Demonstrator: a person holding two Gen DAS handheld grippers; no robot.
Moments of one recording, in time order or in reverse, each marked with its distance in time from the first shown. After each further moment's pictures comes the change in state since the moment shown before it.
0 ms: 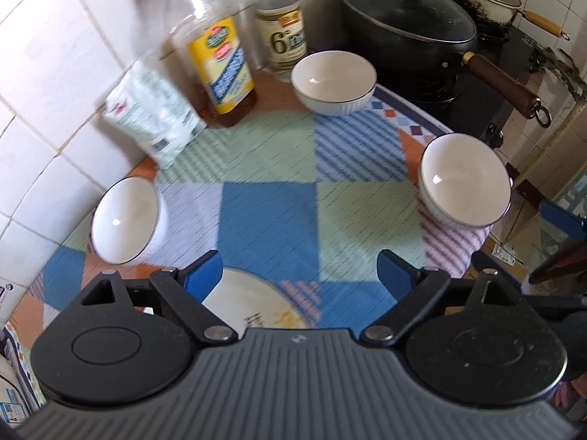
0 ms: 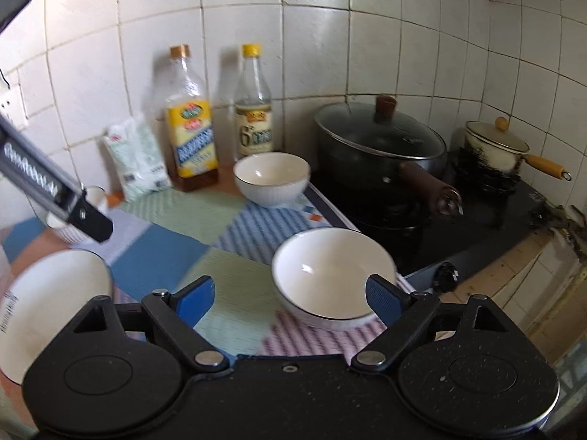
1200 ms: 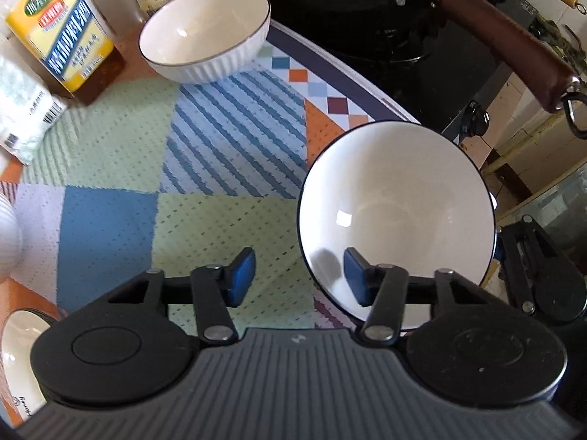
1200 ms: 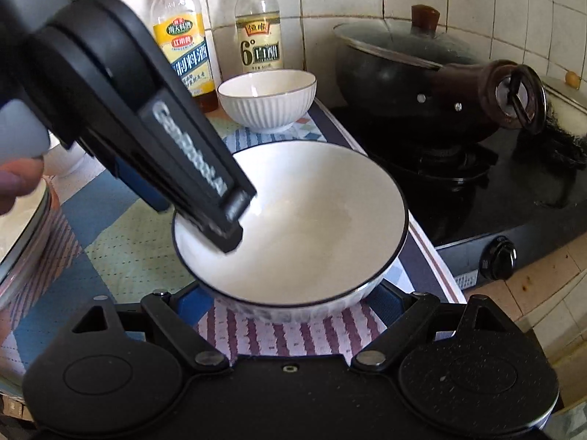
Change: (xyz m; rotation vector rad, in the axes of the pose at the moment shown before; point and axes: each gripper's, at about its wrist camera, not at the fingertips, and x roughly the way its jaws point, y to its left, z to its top) left arm 0.136 -0.112 0.042 -0.039 0.165 -0.109; right arm 0.114 -0.059 -0.029 -0.070 0.116 0.219
